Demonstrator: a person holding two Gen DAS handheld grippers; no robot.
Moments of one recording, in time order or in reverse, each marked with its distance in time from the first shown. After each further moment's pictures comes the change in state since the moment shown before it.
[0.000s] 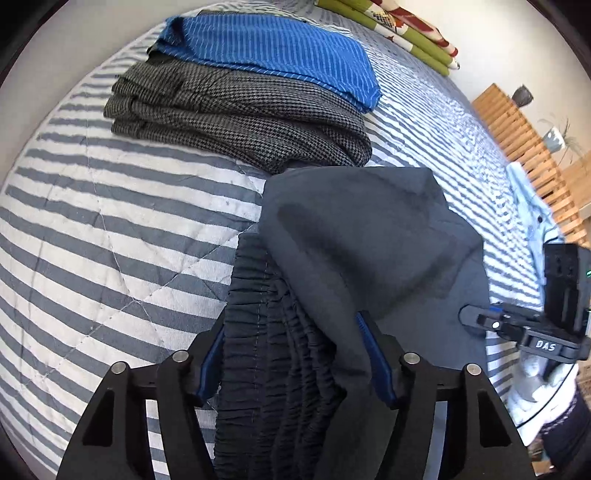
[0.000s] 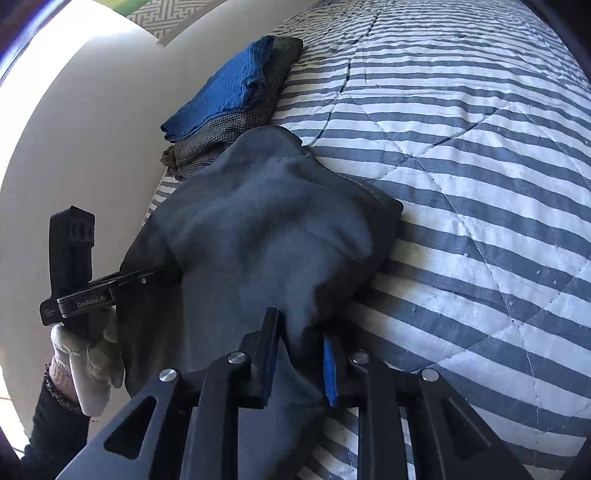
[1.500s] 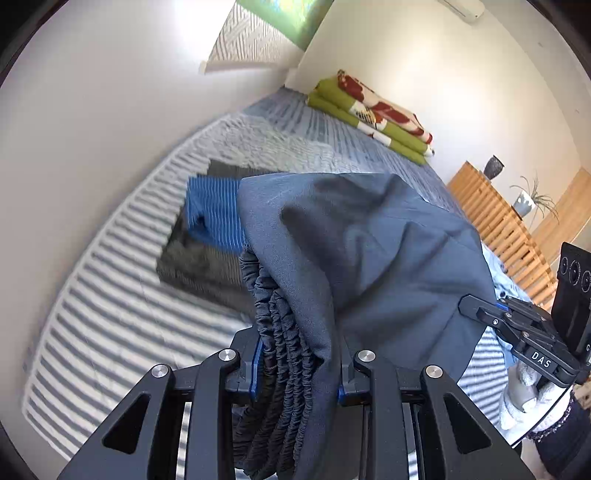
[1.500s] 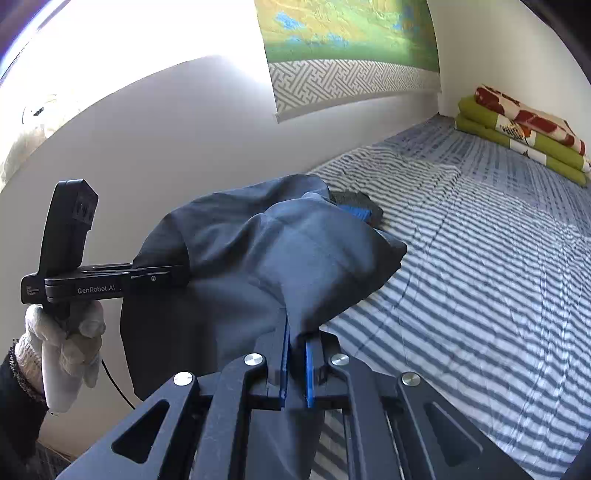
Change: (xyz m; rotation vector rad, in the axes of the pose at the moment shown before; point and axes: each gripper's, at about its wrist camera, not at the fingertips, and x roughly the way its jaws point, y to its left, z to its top) left arm -0.160 -0.017 0.044 -0.018 -0.373 -0.052; right arm -0.093 0.139 0.080 -0.461 -0.344 -0.132
